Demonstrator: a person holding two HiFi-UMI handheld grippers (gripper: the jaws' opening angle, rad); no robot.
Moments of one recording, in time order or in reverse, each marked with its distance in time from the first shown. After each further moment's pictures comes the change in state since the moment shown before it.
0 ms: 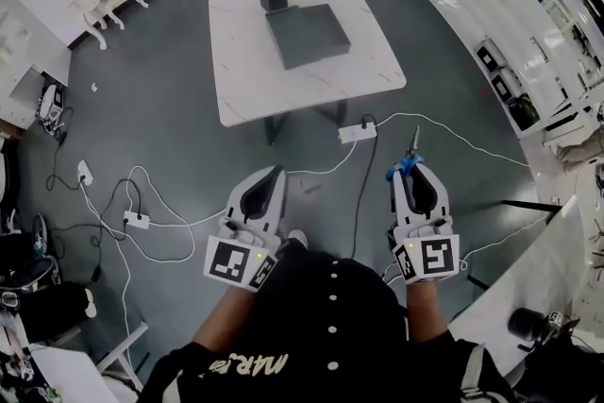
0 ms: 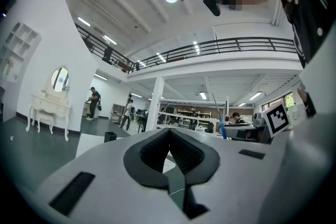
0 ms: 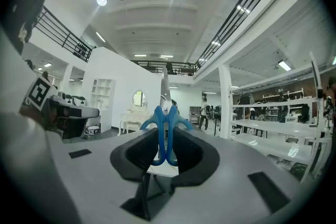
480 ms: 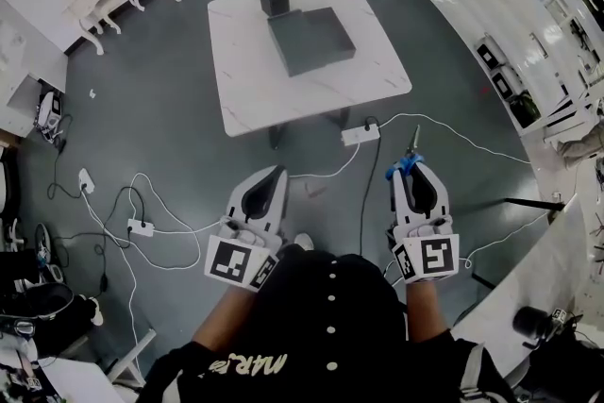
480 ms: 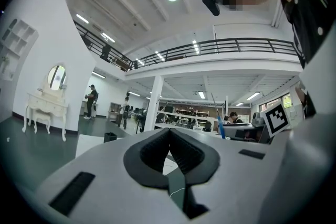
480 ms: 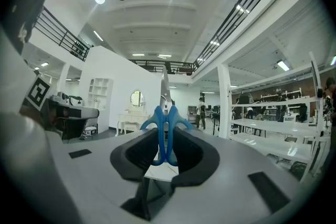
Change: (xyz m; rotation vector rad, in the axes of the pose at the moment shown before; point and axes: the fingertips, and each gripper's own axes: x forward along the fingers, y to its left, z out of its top) left arm 0.020 0.043 0.005 -0.003 0.017 -0.029; right arm 0.045 0.012 0.002 0.006 0.005 -0.025
